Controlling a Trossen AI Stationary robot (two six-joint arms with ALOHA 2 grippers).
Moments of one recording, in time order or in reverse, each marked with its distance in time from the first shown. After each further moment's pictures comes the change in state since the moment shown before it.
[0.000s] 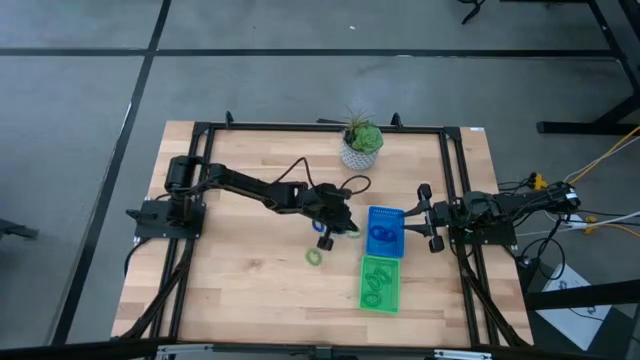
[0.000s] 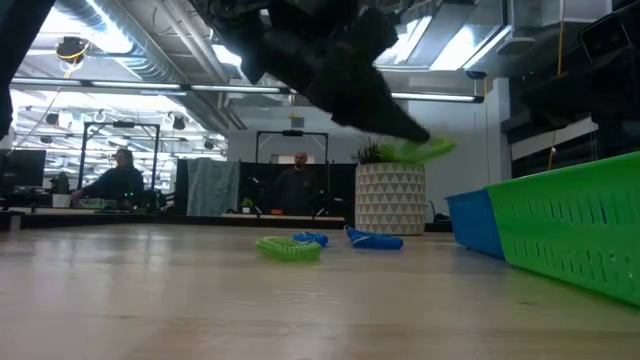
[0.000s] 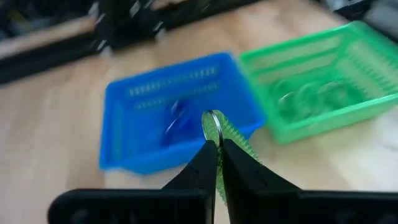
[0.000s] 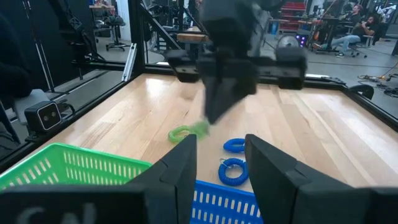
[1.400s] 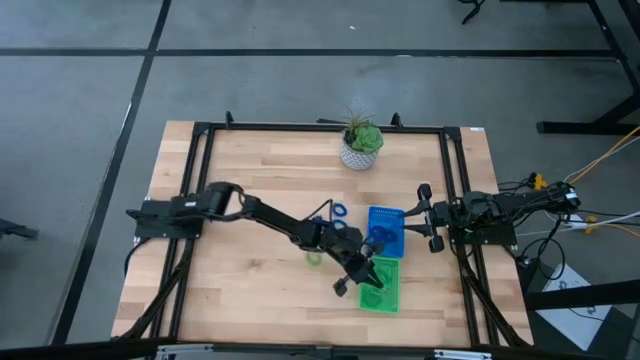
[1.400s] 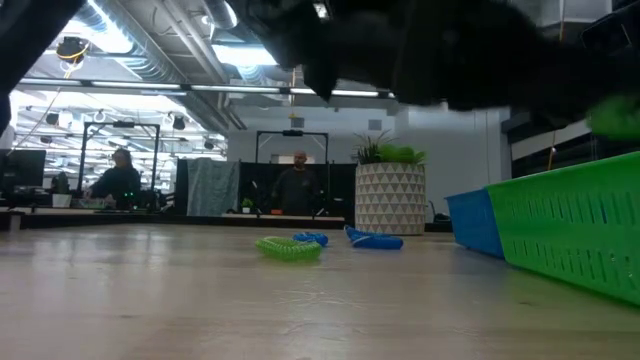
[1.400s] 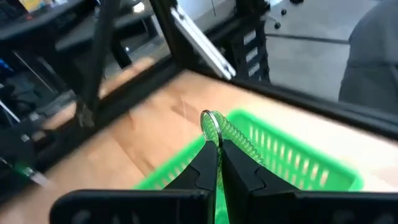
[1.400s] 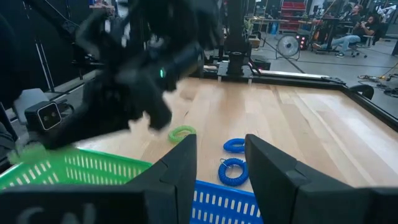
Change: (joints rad) left arm -0.192 0.360 0.351 0.194 0.181 0.169; right arm 0.000 0.000 0.000 0.000 0.000 0.000
